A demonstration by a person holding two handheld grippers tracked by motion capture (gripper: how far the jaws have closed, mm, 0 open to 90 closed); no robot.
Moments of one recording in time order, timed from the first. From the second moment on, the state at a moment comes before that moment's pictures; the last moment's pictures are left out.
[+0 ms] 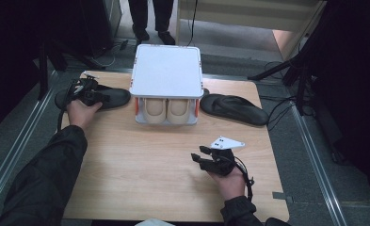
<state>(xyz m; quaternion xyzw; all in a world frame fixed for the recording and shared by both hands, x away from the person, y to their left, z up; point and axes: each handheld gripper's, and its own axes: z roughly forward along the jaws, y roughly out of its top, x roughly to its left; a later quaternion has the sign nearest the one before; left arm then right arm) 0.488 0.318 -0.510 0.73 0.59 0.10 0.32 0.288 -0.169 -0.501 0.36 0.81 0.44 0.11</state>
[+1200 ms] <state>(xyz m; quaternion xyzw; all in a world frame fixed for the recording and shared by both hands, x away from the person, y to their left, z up) 0.395 0.359 -0.509 0.74 0.59 0.08 0.31 0.285 -0.164 -0.500 0.35 0.82 0.44 0.11</state>
